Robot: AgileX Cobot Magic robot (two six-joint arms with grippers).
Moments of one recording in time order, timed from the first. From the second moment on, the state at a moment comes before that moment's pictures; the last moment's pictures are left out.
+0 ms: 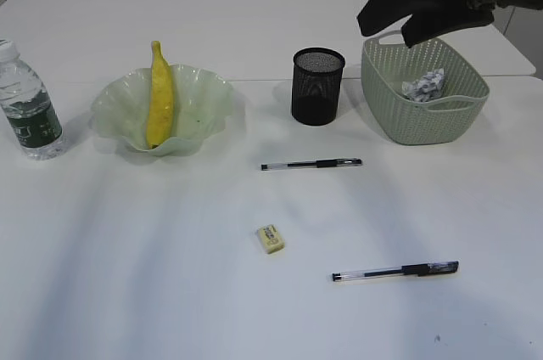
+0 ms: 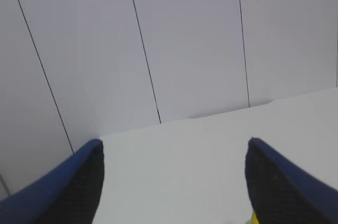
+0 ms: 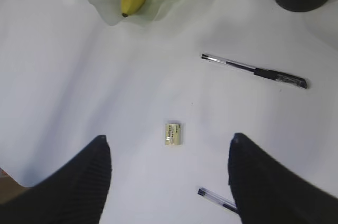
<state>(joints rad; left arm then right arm) -0.01 0.96 -0.89 -0.02 -0.06 0.16 0.14 1.64 -1.56 0.56 1.13 -0.33</state>
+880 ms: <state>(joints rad) -0.01 0.96 -0.89 -0.02 -0.02 0.16 0.36 1.89 -1.79 0.19 1.23 0.00</state>
